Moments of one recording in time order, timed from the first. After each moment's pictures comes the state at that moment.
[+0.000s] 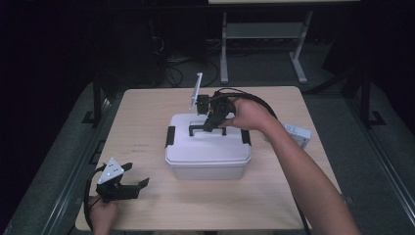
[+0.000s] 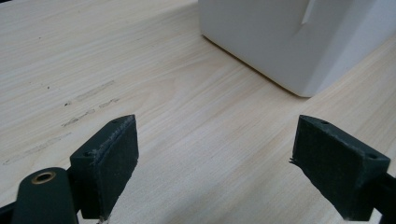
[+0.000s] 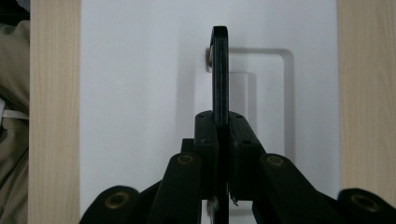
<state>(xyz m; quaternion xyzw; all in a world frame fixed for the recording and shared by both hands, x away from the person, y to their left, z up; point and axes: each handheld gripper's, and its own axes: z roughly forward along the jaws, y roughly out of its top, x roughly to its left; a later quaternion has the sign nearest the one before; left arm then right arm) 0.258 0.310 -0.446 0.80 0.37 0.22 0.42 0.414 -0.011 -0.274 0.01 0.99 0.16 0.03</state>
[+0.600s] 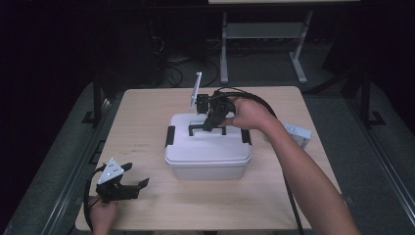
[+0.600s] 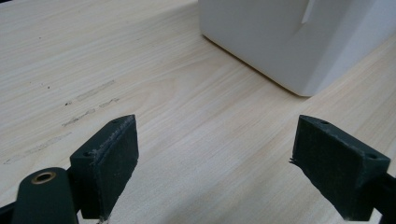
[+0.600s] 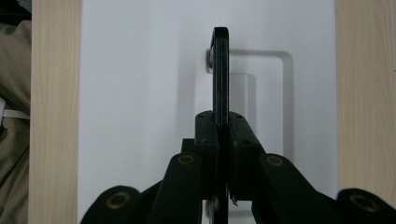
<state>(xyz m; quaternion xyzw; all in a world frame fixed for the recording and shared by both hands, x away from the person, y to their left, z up) 0.258 0.311 -0.446 0.80 0.37 0.22 0.42 0.413 -0.011 -0.271 0.01 0.99 0.16 0.03</state>
